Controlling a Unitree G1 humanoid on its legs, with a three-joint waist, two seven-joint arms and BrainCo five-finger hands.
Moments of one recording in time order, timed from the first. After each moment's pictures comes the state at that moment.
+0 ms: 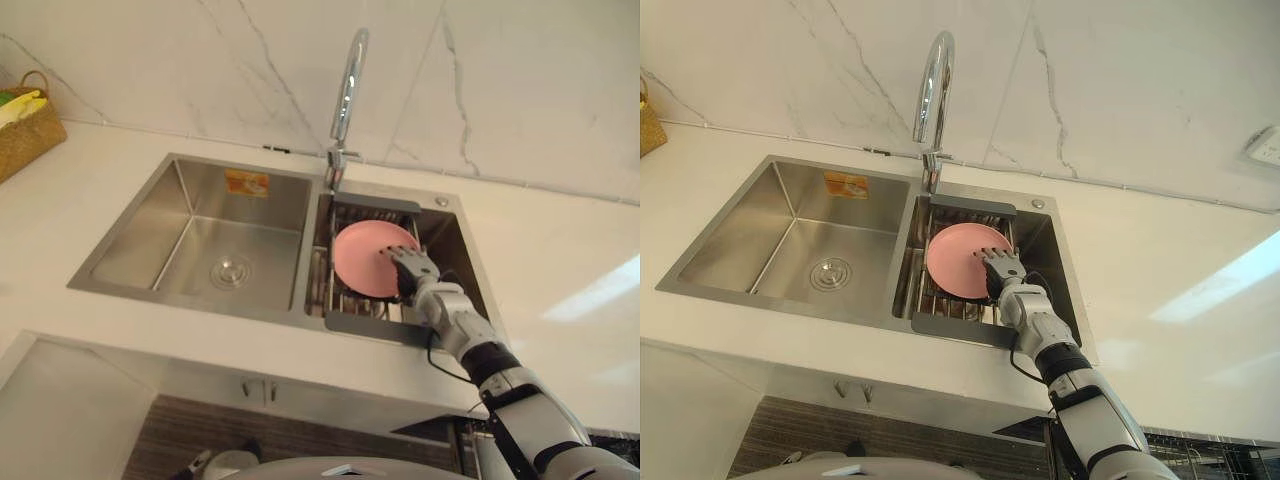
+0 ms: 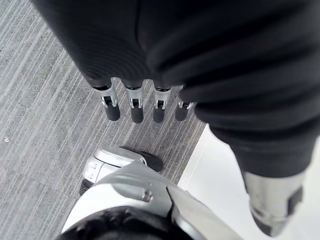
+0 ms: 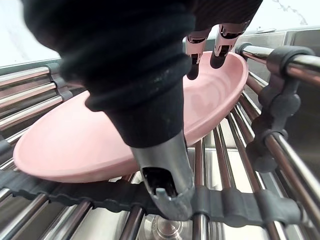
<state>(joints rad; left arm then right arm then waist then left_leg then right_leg) 0.21 0.21 0.00 0.96 -0.35 0.29 -0.05 -0.47 -0.44 0.32 0.66 -0.95 -0.02 -0.02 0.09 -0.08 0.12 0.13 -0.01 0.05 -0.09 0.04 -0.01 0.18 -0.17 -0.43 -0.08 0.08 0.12</state>
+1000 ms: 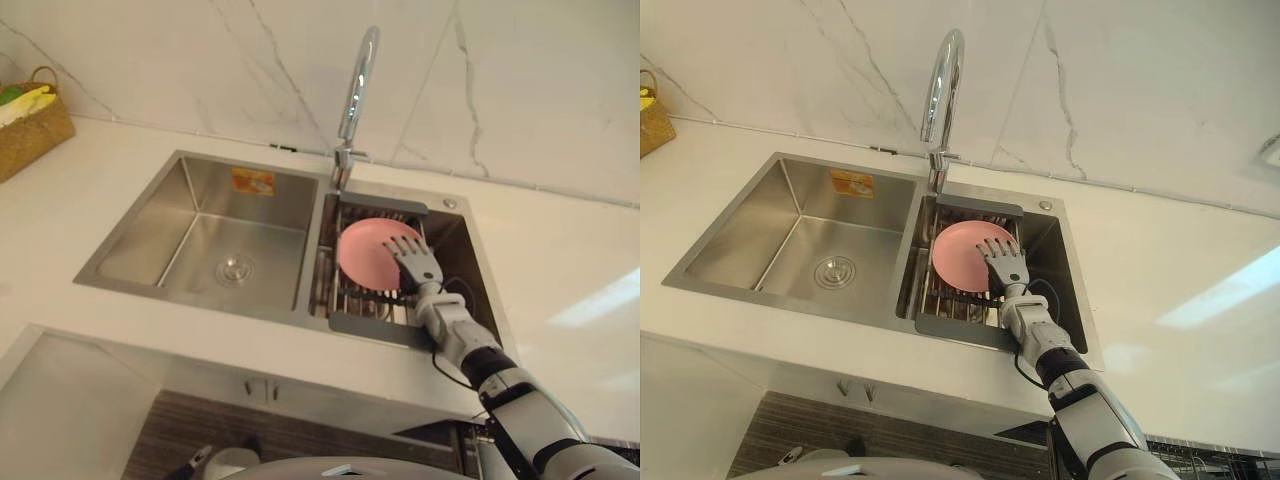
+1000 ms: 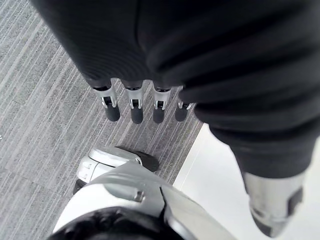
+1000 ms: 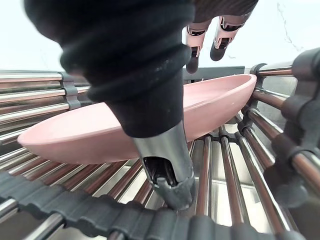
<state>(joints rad) 0.19 0.20 0.00 0.98 -0.33 0.26 -0.05 -0.48 -0.44 0.38 0.80 -0.99 -0.07 -0.40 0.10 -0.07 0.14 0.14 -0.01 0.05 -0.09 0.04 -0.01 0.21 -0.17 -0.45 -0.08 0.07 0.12</state>
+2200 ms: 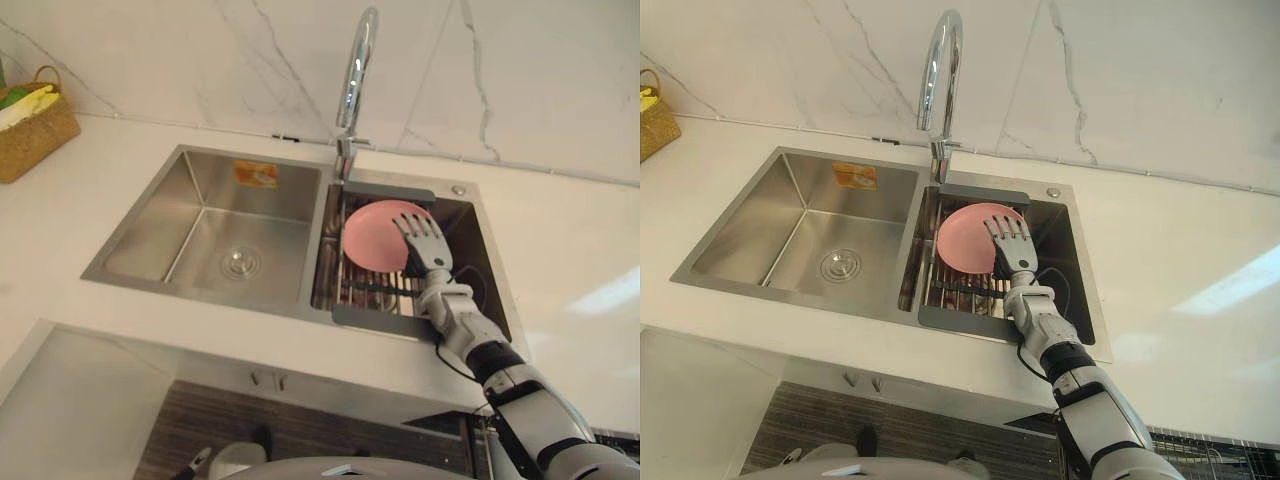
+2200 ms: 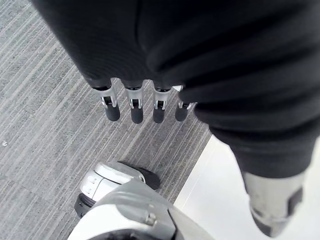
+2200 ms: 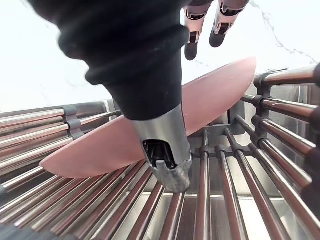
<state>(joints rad) 0.22 0.17 0.06 0.97 -0.35 0.22 0.01 -0.48 -0.47 0.34 0.72 -0.89 -0.08 -0.49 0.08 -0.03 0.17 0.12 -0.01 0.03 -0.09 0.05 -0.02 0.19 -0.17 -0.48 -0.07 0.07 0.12</state>
